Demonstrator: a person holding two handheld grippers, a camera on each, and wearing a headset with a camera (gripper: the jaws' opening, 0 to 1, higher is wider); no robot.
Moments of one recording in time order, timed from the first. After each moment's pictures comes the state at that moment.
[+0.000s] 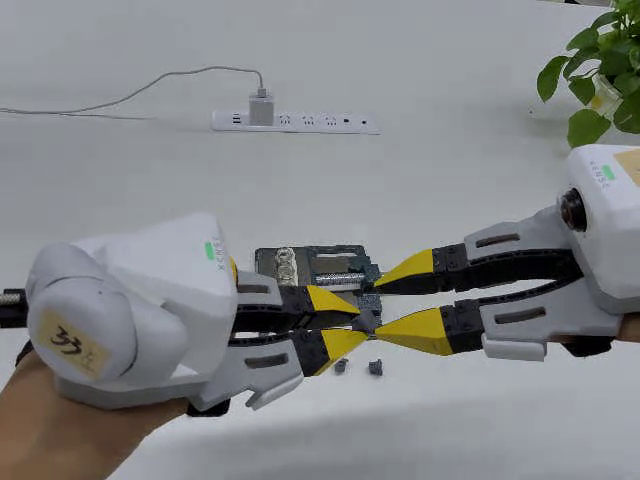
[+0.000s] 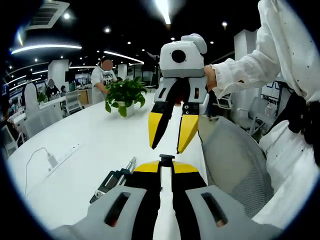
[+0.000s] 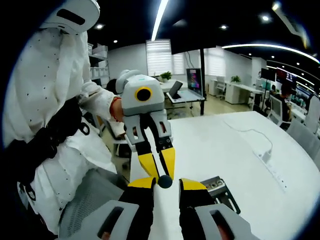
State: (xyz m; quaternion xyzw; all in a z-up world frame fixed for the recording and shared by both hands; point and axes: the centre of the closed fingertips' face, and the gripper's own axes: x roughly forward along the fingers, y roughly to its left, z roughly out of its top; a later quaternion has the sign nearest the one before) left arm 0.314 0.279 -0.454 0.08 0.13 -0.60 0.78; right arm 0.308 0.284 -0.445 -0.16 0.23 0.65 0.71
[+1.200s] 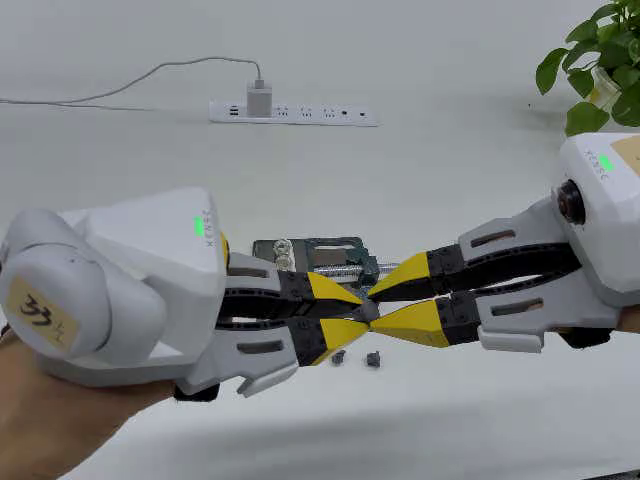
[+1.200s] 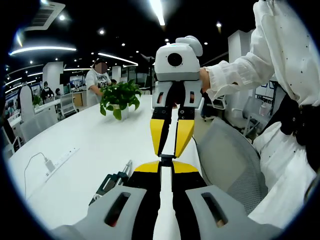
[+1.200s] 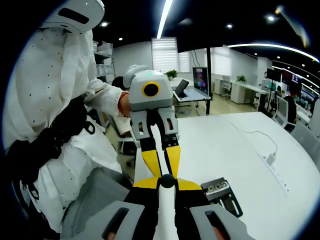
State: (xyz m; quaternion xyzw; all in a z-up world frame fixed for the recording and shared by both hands) left arm 0.308 0.279 -0.446 0.08 0.13 -0.63 0.76; right arm 0.299 0.292 -0.441 -0.17 0.23 0.67 0.69
